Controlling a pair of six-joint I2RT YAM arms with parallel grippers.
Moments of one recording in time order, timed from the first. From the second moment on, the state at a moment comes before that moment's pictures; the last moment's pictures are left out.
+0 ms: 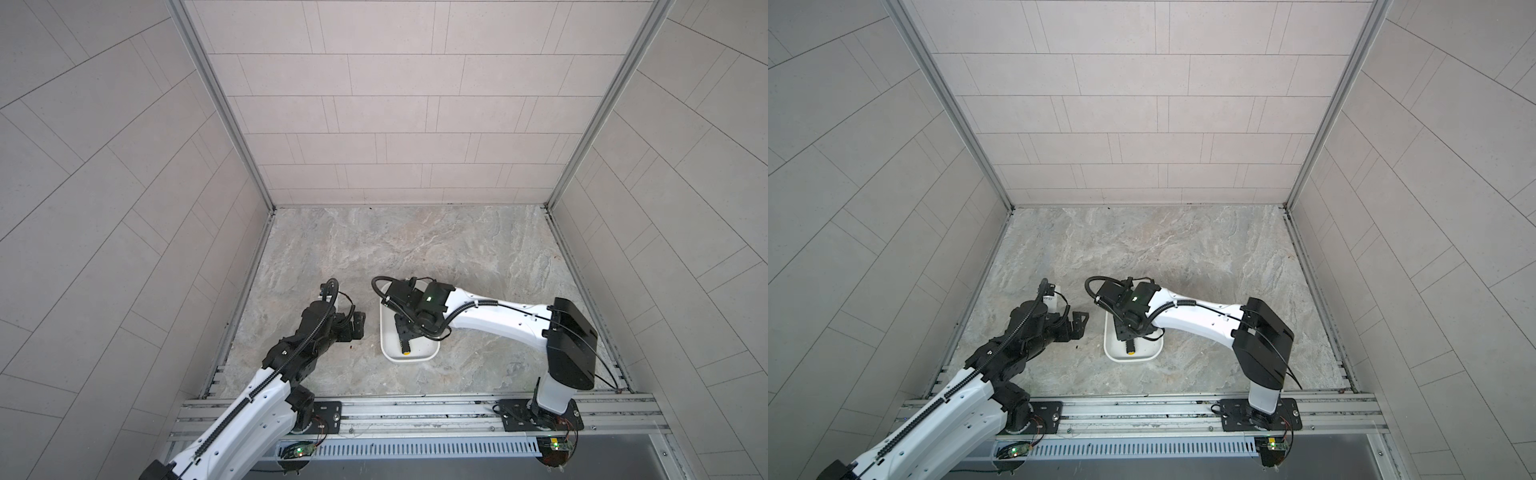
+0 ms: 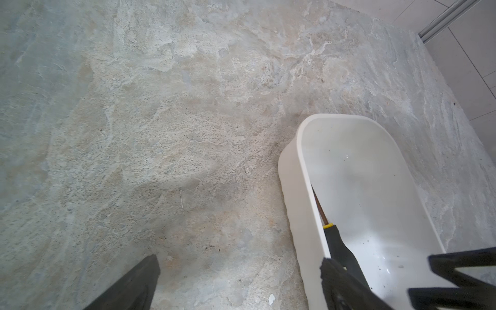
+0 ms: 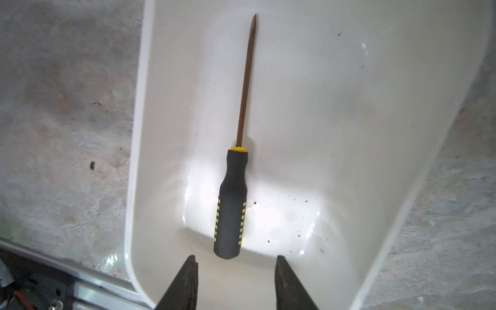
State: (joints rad) left arm -0.47 0.65 0.37 -0.39 -0.06 -0.45; right arm 1.01 1.71 1.38 -0.93 0.11 0.77
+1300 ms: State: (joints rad) left arm -0.02 1.31 0.43 0.35 -0.16 -0.03; right arm 0.02 1.46 0.51 0.36 0.39 0.09
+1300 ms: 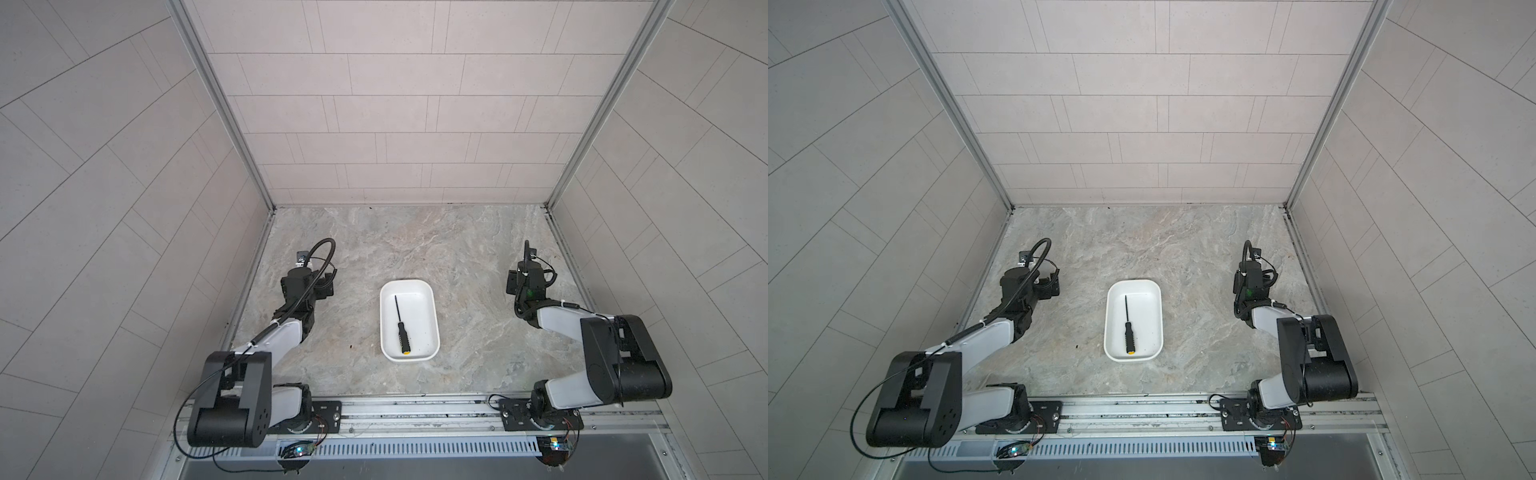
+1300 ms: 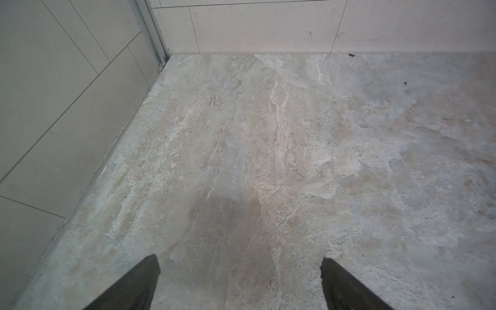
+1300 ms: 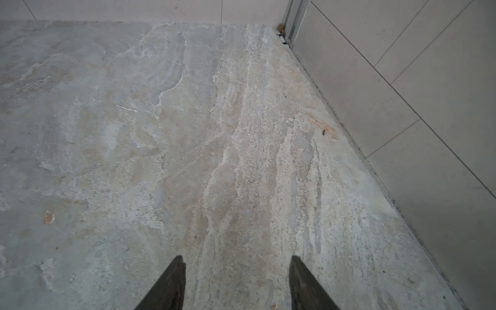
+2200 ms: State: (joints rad) left arm -0.01 1.54 0.45 0.58 -0.12 -0.03; right arm 0.05 1.50 0.41 0.65 0.37 0.03
